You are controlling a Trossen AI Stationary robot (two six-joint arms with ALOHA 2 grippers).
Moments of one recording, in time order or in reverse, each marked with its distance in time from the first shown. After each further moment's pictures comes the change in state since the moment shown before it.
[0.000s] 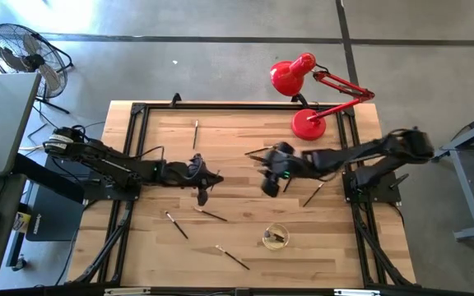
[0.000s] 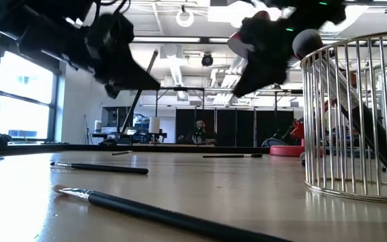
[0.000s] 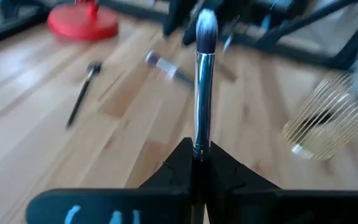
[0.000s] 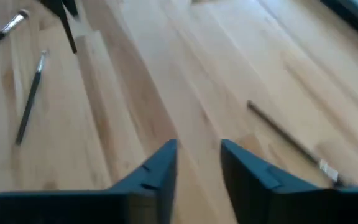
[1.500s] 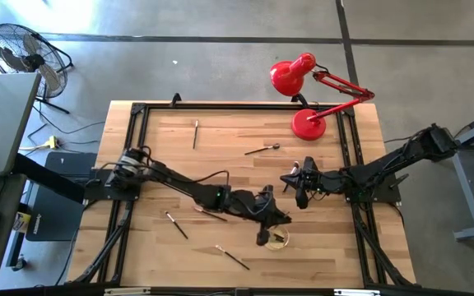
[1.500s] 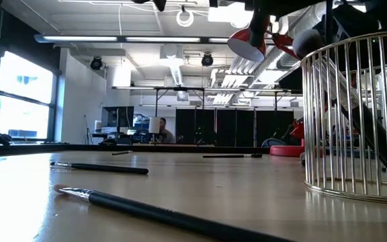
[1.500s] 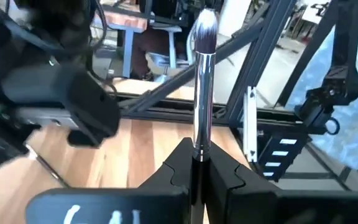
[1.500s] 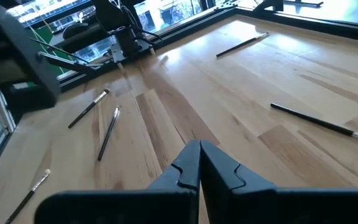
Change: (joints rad) left arm -0.145 0.725 0.995 -0.096 0.174 0.062; right arm 0.228 -0.348 -0.604 0.695 0.198 0.135
